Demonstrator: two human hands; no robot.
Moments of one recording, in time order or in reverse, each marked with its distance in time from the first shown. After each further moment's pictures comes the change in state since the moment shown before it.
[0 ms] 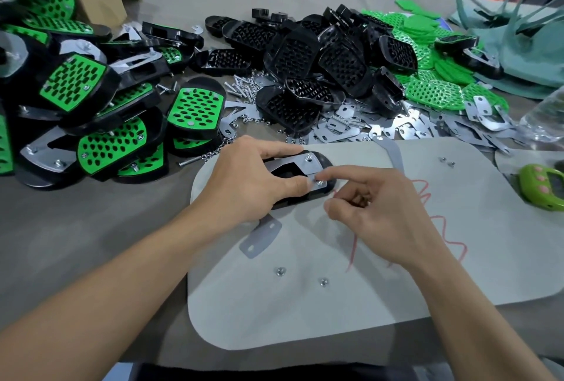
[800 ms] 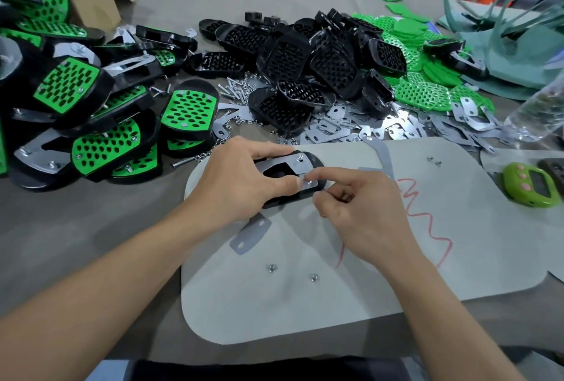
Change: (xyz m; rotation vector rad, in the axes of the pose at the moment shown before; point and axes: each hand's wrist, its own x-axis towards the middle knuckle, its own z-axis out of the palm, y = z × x) left_hand -0.001 -0.001 -0.002 0.015 0.001 0.034; right_hand -0.001 -0.001 0.013 -0.003 0.090 0.059
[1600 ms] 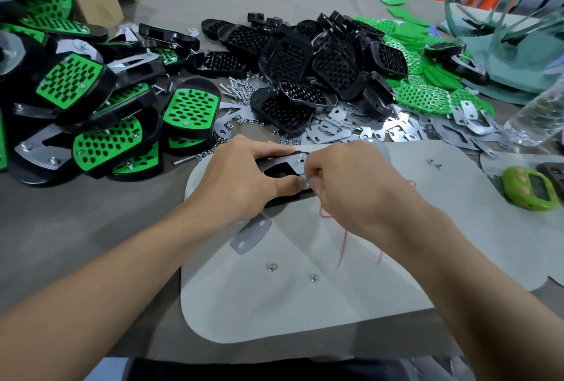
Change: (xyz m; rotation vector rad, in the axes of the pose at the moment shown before) left_hand 0.000 -0.001 0.001 0.032 0.025 0.000; right_hand 0.033 -0.047 -0.009 -0.839 -0.231 -0.202
